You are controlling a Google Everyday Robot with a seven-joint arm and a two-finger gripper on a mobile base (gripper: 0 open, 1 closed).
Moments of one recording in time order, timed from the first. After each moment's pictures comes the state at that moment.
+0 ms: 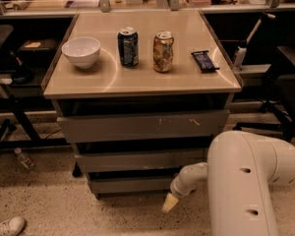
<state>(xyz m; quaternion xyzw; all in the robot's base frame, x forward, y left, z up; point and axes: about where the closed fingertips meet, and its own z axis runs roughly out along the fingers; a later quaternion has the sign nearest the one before) 0.553 -0.114 0.229 -0.53 0.83 0.10 0.15</state>
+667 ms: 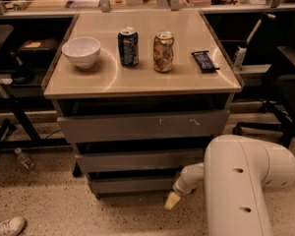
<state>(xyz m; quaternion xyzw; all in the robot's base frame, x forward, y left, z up) 0.573 -0.131 0.206 -0.53 0.83 0.08 0.16</state>
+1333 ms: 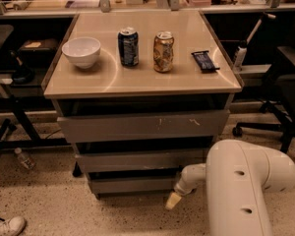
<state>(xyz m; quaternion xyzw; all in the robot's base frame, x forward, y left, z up) 0.581 -0.137 0.191 -0.54 0.82 0.08 0.16</state>
